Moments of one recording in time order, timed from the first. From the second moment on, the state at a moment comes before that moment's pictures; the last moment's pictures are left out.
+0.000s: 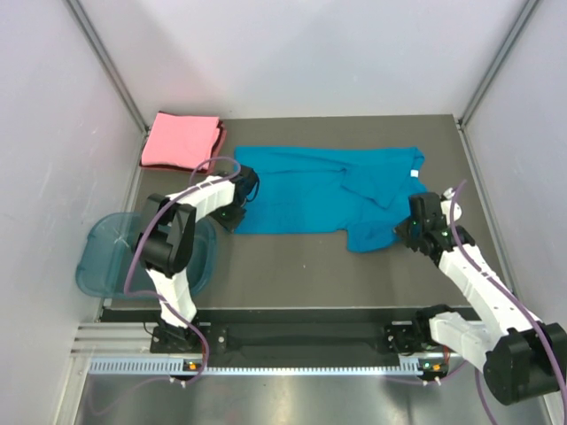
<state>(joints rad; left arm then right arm) -0.38 1.87 1.25 -0.90 -0.46 -1.43 0.23 0.98 0.68 -0.59 0.25 1.04</state>
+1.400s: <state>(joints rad) -0.32 2.04 1.73 -0.87 -0.64 -1.05 0.06 1.34 1.12 -0.43 0.27 0.66</state>
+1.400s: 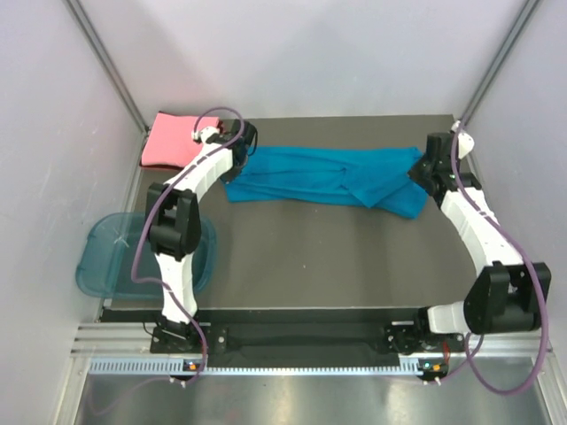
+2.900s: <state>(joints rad) -0.28 2.33 1.97 -0.76 -0.53 -0.93 0.03 1.83 1.53 -0.47 0.26 0.44</state>
